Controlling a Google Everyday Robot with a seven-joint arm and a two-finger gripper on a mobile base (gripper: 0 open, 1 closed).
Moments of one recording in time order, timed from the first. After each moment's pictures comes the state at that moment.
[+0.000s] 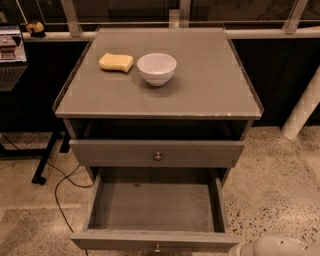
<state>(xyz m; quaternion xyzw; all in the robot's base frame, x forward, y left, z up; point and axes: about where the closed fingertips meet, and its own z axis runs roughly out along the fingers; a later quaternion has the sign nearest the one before) 0.312 -0.230 0.404 -0.14 0.98 0.14 0.10</state>
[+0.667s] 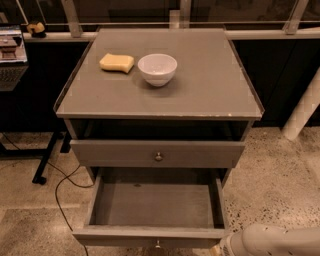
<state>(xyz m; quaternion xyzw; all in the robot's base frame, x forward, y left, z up) 0.351 -0.217 0.366 -0.14 0.97 0.15 0.10</state>
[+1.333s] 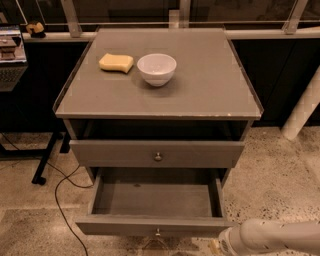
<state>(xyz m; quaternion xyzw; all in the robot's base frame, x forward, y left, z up) 0.373 -0.218 0.367 -0.14 0.97 0.15 0.11</state>
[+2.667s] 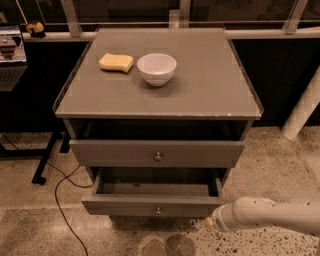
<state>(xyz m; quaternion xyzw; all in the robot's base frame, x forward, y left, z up) 0.453 -0.208 0.385 -0.21 0.95 0.13 0.17</state>
